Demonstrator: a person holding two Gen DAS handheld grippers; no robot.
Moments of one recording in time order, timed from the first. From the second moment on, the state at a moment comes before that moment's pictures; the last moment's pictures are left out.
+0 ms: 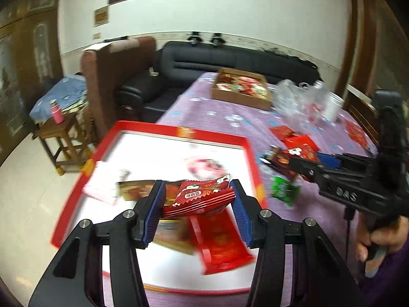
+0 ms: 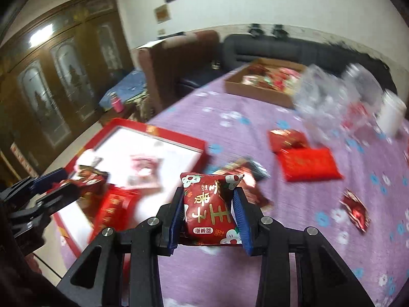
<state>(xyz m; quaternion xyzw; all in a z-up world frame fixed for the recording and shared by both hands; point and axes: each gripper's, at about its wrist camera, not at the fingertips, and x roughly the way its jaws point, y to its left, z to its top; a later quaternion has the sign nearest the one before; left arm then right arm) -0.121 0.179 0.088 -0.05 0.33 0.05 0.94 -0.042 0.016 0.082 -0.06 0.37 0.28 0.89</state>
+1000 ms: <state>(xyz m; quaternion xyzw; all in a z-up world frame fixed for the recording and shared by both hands) -0.117 0.243 0.056 -0.08 0.34 0.12 0.93 -0.073 0.157 0.048 -0.16 0.34 0.28 0.88</state>
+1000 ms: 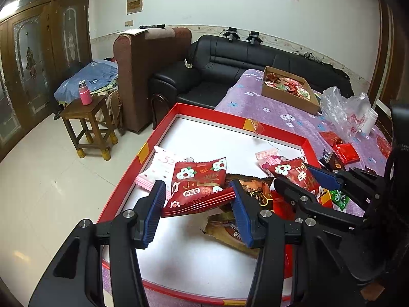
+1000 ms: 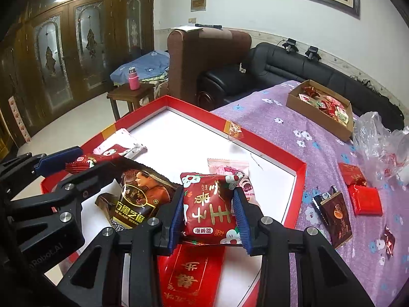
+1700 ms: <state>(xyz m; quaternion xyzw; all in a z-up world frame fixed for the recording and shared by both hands) -0.113 0.244 0.052 -0.06 0.35 0.15 0.92 -0.071 0.160 0.041 -0.18 0.34 0.26 0.89</state>
